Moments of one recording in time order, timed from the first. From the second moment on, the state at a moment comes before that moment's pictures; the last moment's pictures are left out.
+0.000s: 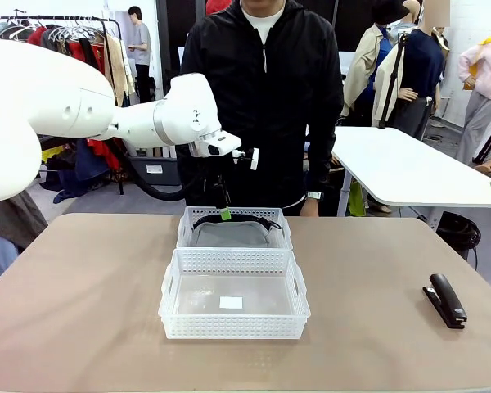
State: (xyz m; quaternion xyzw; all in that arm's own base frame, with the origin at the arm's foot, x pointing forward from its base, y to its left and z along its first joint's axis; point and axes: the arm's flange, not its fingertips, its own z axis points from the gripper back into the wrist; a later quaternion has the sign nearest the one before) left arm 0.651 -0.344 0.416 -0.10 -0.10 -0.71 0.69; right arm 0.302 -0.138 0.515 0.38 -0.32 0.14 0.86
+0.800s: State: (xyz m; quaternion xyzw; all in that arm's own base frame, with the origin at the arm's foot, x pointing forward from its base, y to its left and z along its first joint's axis) left arm 0.633 -0.278 0.501 -0.13 -0.16 -0.64 0.74; right arm 0.303 -0.138 0.514 0.38 -0.32 0.14 0.86
